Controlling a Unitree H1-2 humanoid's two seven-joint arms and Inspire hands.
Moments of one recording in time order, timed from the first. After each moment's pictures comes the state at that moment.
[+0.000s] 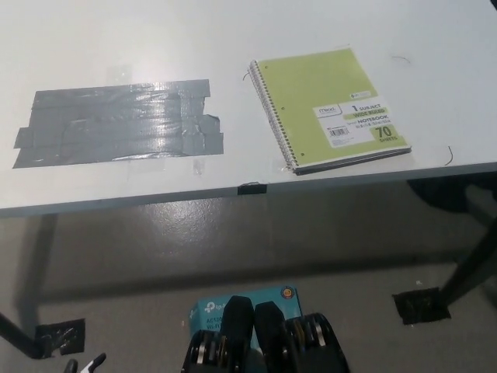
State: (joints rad) left_arm 0.34 0.26 0.09 -0.12 -0.26 0.20 -0.26; right_arm -0.35 -0.59 -0.12 -0.34 -0.87 0.27 0.45
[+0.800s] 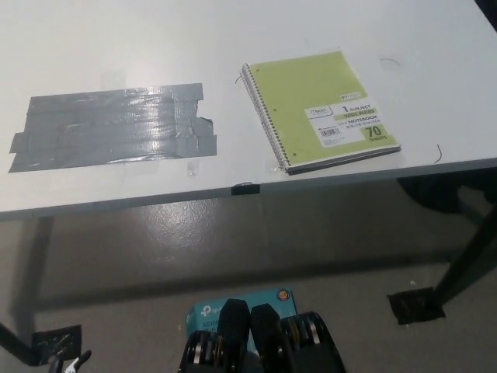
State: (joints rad) left_arm 0.34 0.26 0.14 -0.13 -0.26 0.20 -0.26; right_arm 0.22 -0.46 -0.14 0.04 -0.57 0.17 0.44
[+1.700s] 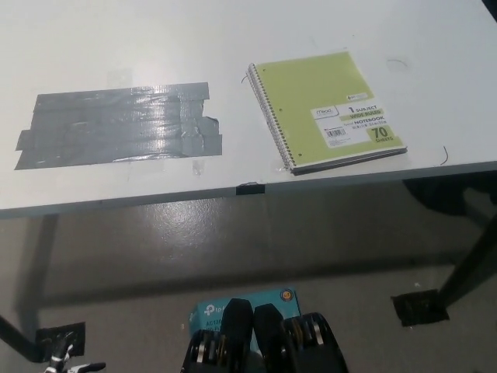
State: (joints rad) left_arm 0.27 0.31 0.12 -0.14 -0.12 0.32 -0.22; right_arm 0.11 -0.49 -0.09 0.04 -0.38 0.17 0.43
